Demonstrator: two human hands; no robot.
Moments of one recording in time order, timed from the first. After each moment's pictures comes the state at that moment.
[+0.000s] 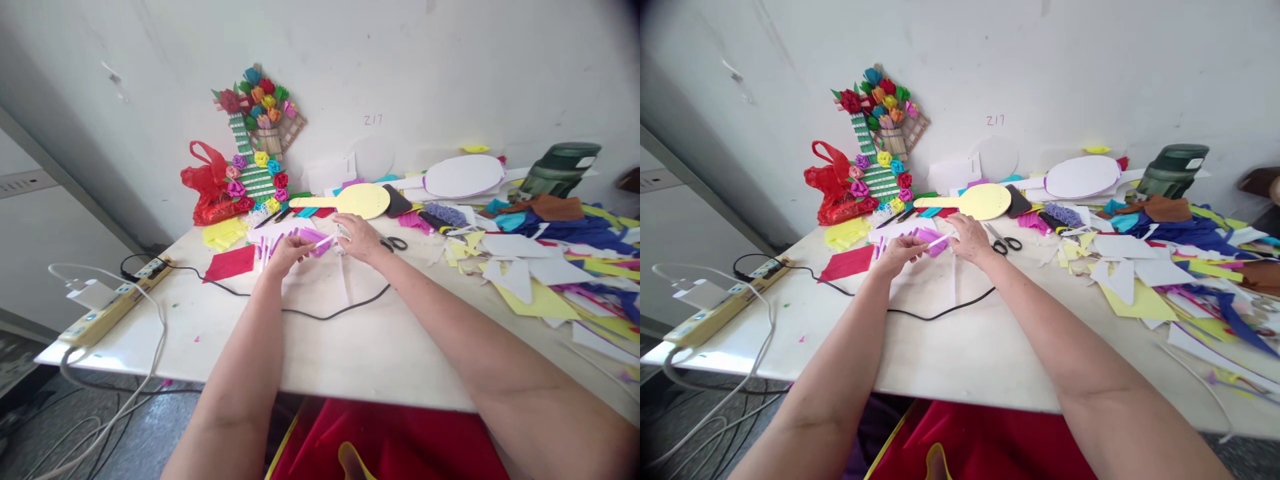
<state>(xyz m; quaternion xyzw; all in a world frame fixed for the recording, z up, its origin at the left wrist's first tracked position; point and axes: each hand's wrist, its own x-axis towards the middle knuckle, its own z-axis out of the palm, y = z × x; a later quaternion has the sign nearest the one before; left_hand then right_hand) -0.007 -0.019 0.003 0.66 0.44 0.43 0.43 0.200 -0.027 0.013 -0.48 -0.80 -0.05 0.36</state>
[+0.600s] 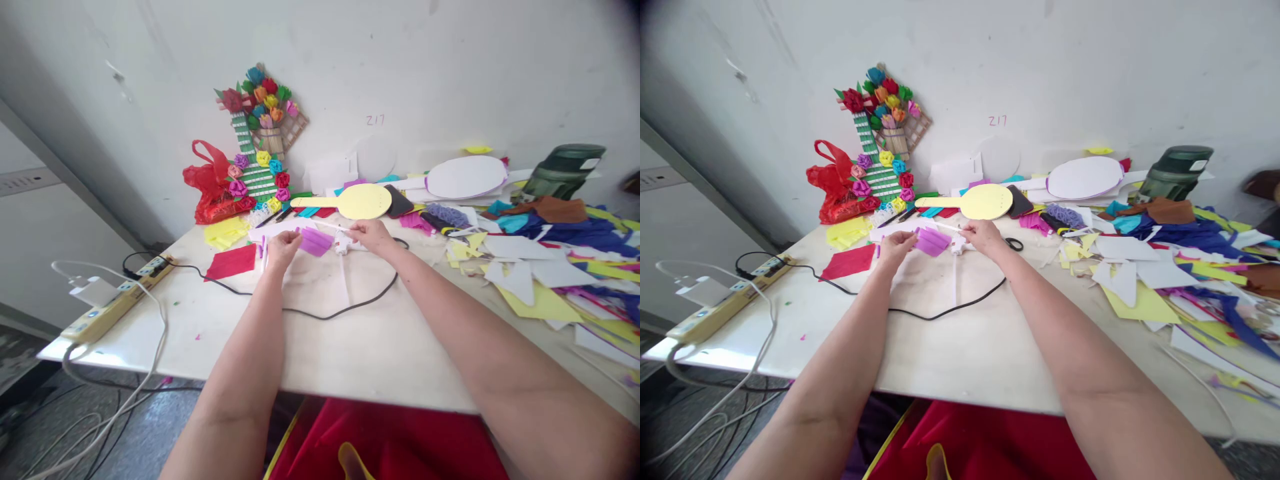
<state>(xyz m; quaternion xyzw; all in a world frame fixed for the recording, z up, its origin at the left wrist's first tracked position) -0.012 -0.011 -0.002 0.63 0.55 0.49 0.23 0.229 -0.006 0.000 -0.52 -0.72 0.17 0.42</state>
